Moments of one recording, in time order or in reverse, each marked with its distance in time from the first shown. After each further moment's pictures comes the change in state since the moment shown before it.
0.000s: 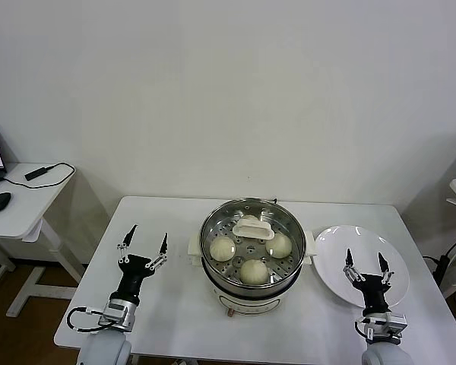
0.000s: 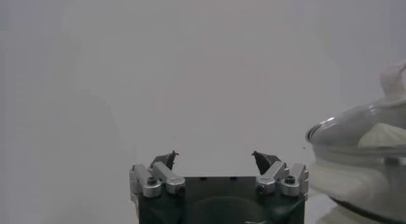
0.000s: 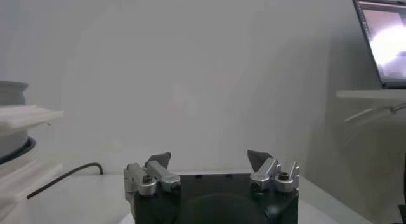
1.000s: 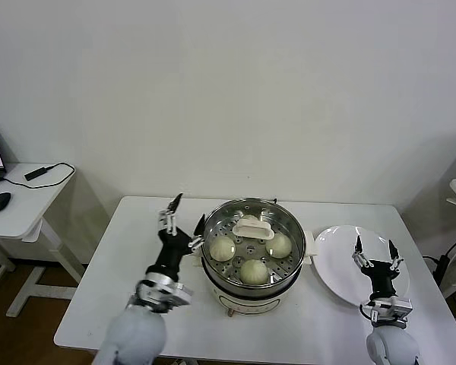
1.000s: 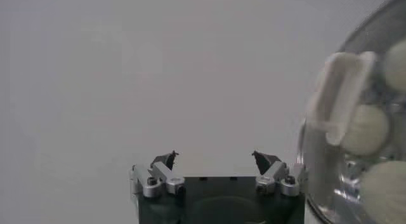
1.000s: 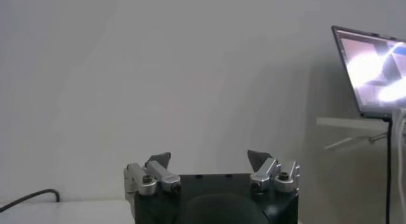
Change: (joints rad) left arm -0.126 0.024 0.254 -0.276 0.647 0.461 0.037; right arm 0.083 -0.024 0.011 -0.048 -0.012 -0.015 0.028
